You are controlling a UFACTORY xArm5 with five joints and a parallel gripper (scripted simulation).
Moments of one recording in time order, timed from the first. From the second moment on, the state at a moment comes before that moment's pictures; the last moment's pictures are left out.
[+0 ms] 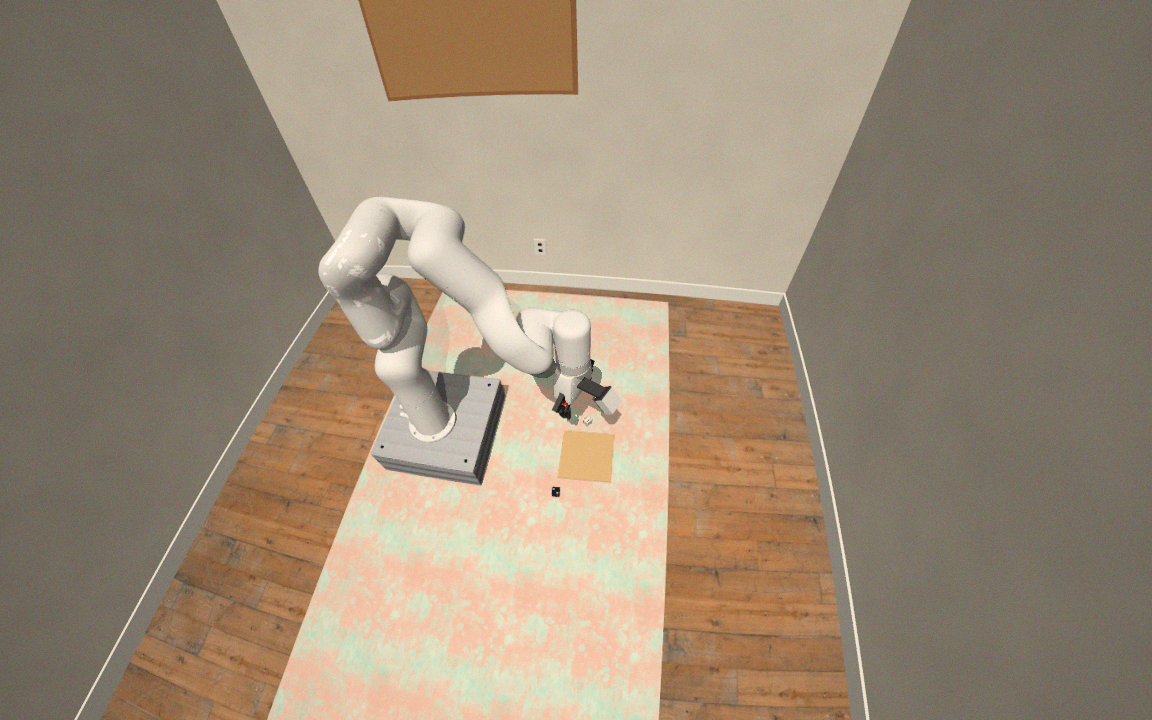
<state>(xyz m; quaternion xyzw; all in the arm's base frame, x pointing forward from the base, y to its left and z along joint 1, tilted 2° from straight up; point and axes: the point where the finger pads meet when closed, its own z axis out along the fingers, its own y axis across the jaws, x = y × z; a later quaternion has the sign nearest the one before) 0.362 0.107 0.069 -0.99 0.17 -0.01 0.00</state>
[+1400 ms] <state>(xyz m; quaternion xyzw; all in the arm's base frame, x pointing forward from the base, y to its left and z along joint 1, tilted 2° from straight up) 0.349 -0.083 0.059 -0.77 0.64 -0.01 0.00</state>
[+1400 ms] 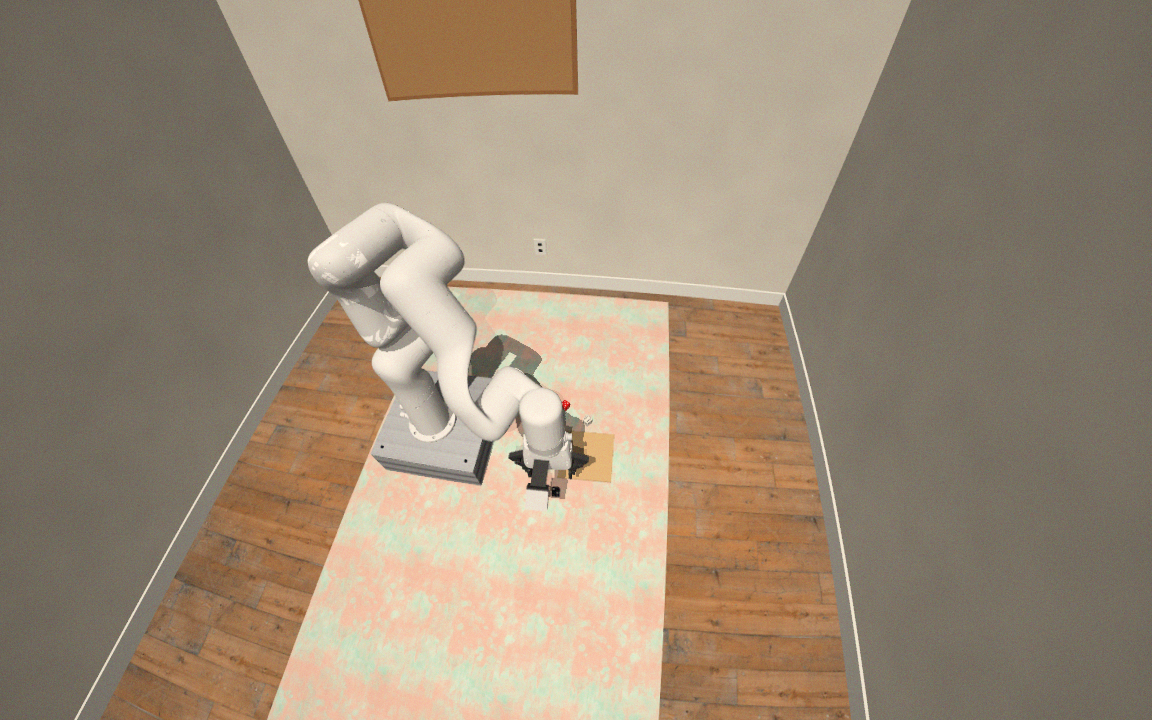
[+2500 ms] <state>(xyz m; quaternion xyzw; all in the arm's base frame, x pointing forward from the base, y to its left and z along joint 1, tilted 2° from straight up) 0.350 -0.083 0.049 -0.92 0.40 -0.01 0.00</state>
